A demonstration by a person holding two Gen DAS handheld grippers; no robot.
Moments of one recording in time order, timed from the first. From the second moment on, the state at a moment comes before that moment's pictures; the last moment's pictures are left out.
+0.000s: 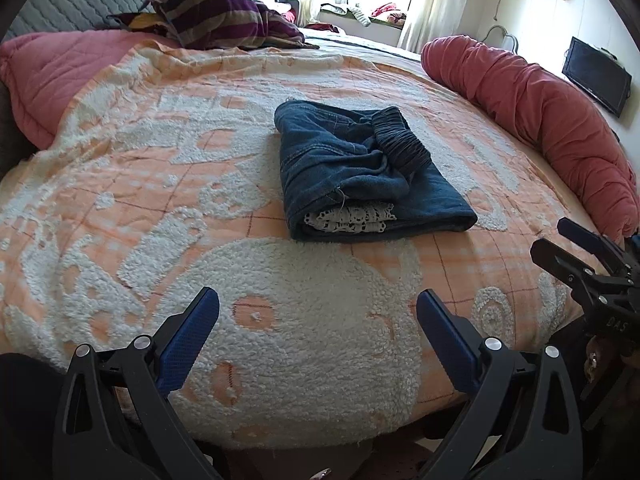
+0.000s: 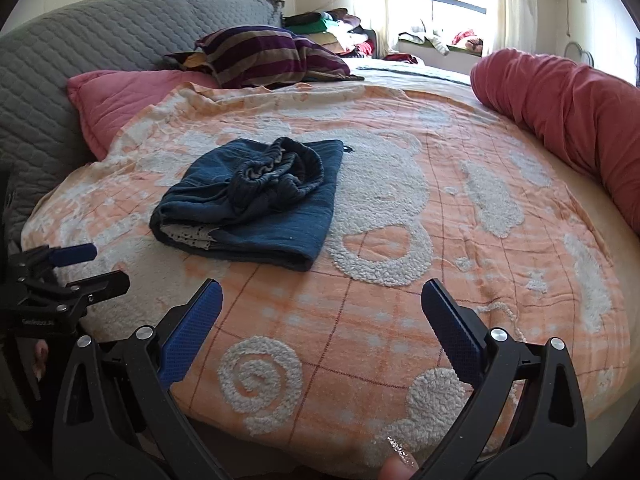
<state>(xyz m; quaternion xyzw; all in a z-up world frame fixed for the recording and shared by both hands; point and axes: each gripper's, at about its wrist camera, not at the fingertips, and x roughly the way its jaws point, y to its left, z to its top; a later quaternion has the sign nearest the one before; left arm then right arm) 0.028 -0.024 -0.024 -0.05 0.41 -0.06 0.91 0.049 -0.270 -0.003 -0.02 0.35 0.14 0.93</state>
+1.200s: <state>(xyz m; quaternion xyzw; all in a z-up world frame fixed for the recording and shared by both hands) 0.035 -0.015 -0.026 -0.06 0.42 -0.04 0.91 0.057 -0.269 -0.008 -0.02 0.36 0.14 0.92</state>
